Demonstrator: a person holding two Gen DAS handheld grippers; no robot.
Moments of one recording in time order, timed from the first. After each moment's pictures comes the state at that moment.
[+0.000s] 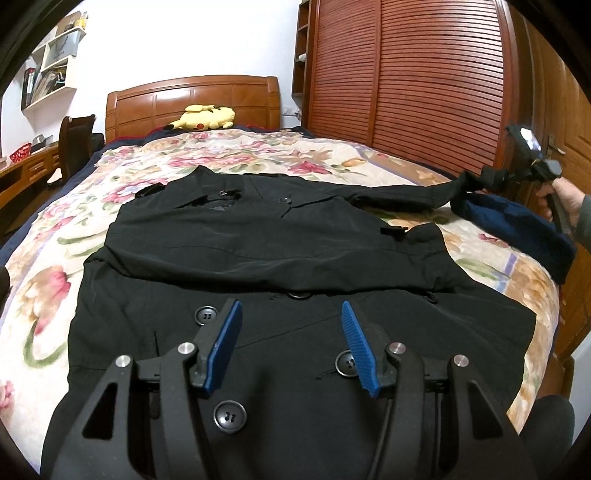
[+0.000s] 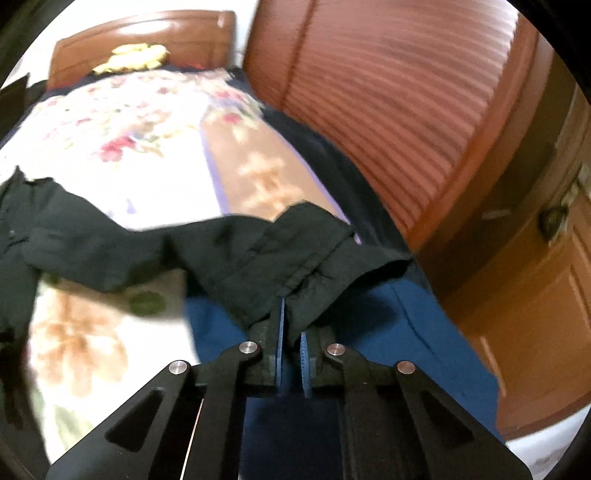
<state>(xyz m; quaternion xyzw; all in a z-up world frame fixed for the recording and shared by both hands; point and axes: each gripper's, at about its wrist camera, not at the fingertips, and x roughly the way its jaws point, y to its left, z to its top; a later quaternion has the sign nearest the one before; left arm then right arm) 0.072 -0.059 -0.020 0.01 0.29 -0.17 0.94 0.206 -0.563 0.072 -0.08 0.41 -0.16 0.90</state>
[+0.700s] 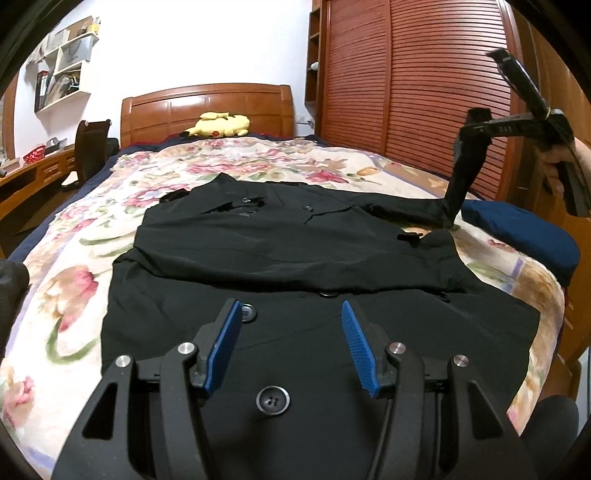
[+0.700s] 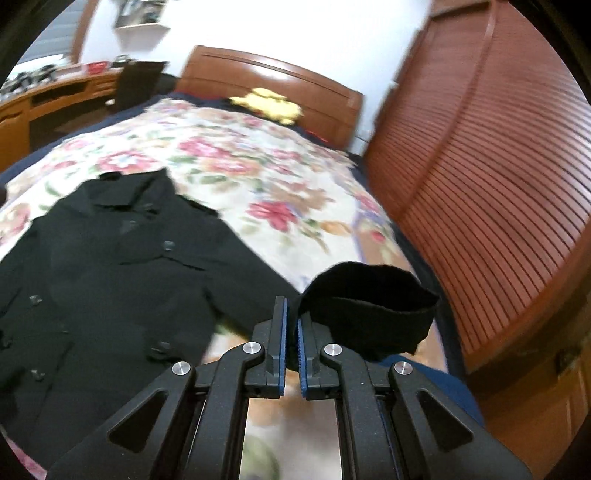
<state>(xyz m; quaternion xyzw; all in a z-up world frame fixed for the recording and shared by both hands) 0.058 -0.033 -0.012 0.00 0.27 -0.14 0.95 0.173 -0.329 0.126 -0.22 0.31 0.03 0.93</state>
